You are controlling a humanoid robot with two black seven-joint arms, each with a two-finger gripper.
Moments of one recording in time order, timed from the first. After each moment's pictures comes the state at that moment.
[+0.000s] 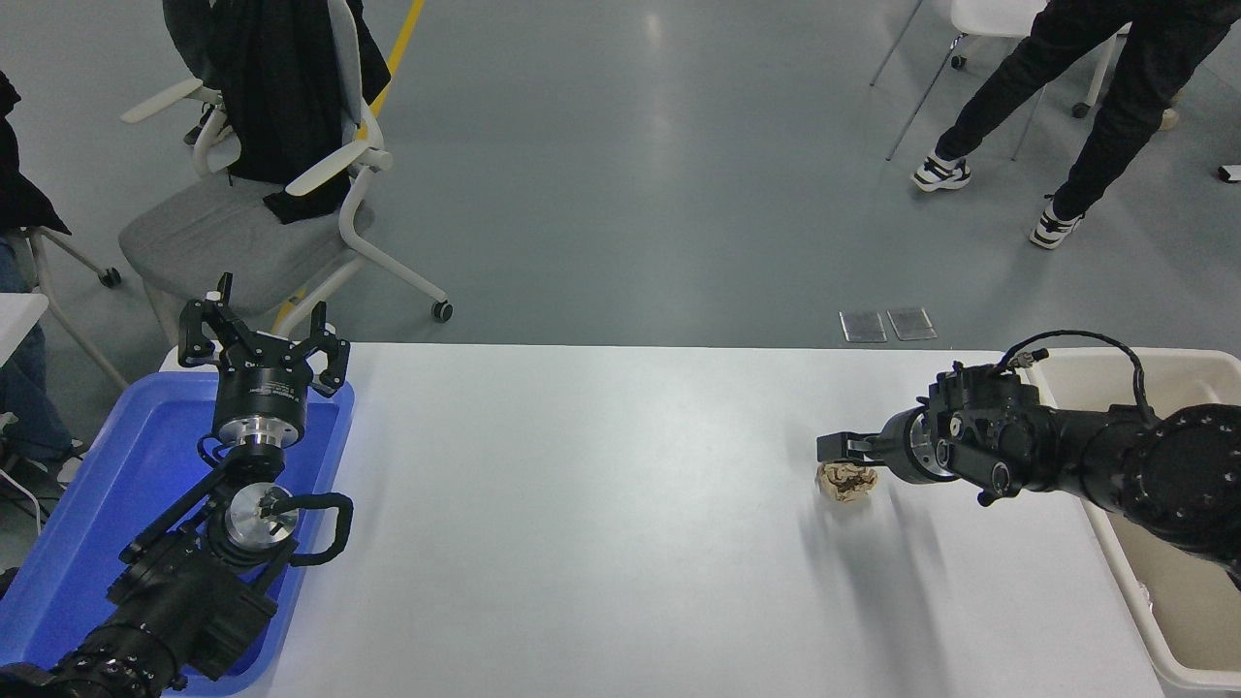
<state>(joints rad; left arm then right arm) -0.54 0.15 -1.09 -0.55 0.03 -0.40 -0.56 1.09 -0.14 -0.87 0.50 -0.45 0.26 0.08</state>
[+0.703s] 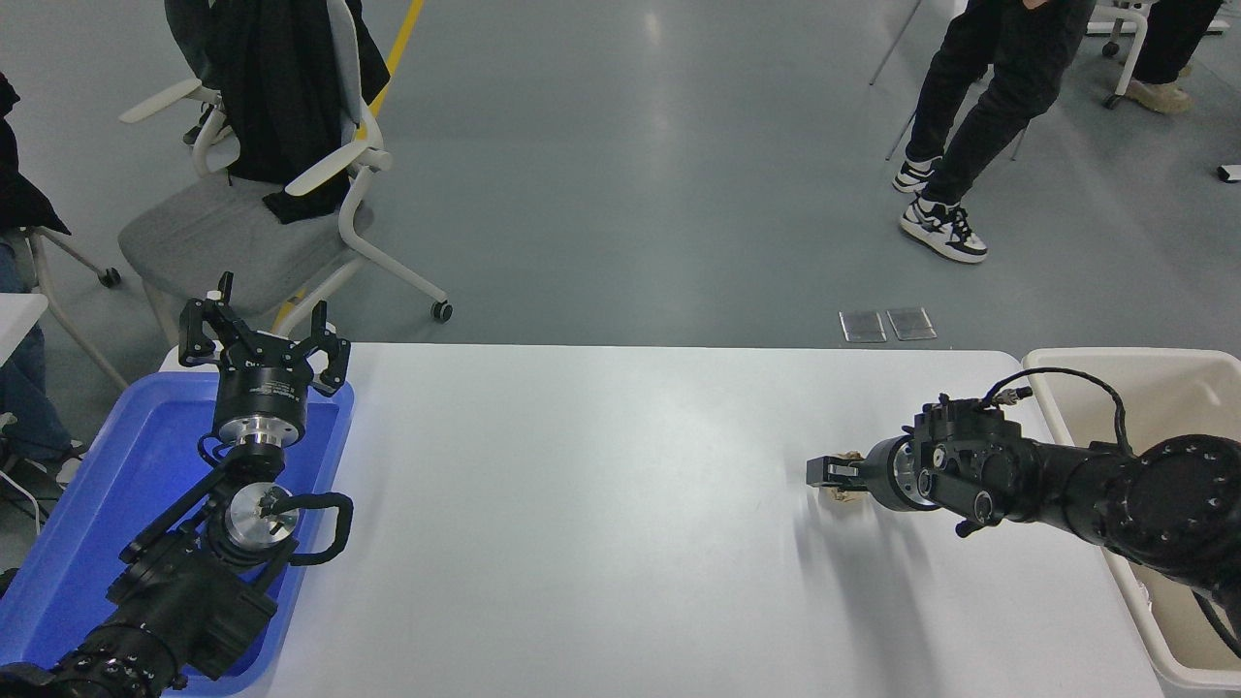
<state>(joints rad) -0.54 0.15 -1.09 -0.55 0.03 -0.40 -0.56 1.03 -0.12 -0.82 0.49 -0.45 0.22 0.06</state>
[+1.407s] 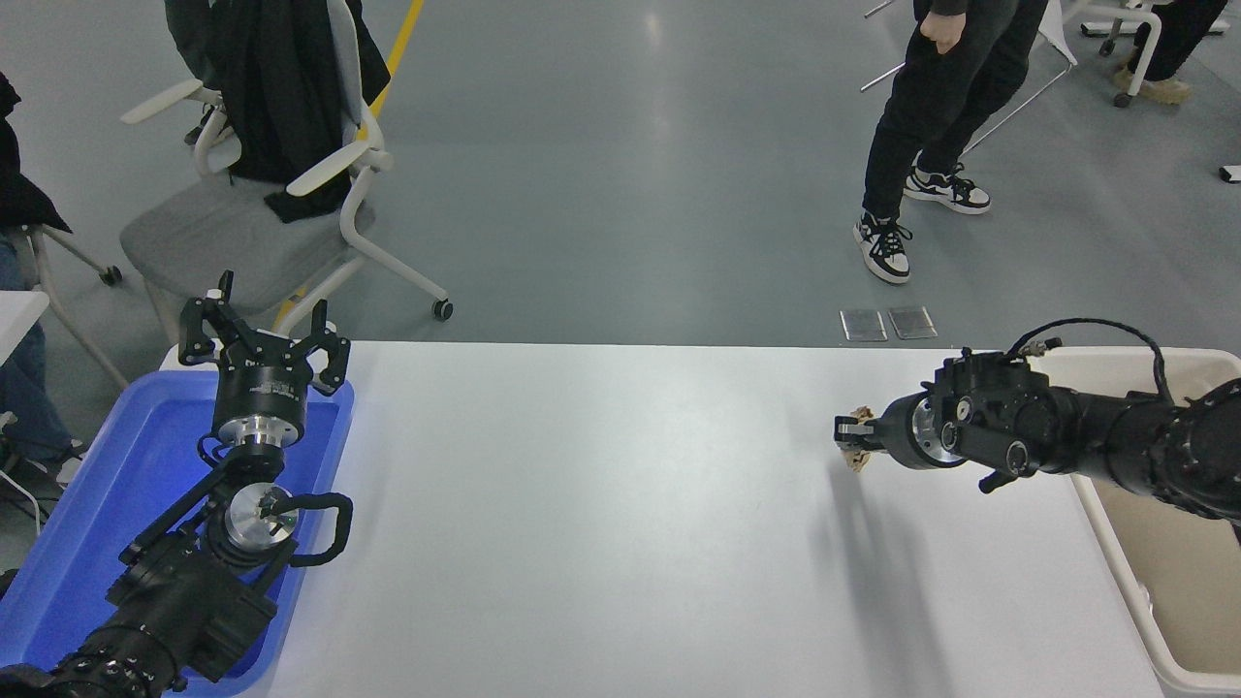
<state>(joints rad) -0.54 0.16 -1.09 -0.55 0.03 -0.40 -0.56 1.40 -0.35 -0.93 0.84 -0.47 0.23 0.05</state>
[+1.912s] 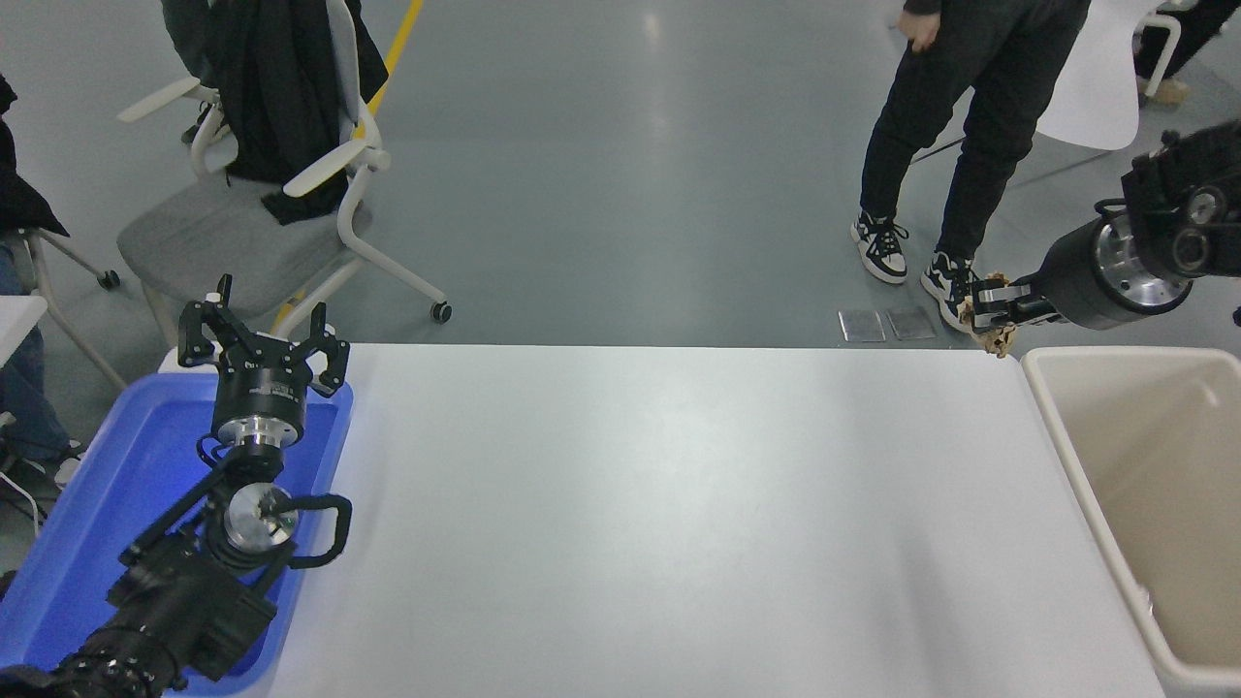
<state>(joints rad) -0.54 0.16 -1.09 -0.55 0.03 -0.40 -0.56 2.22 -0.55 -1.30 1.43 -0.48 0.38 0.04</state>
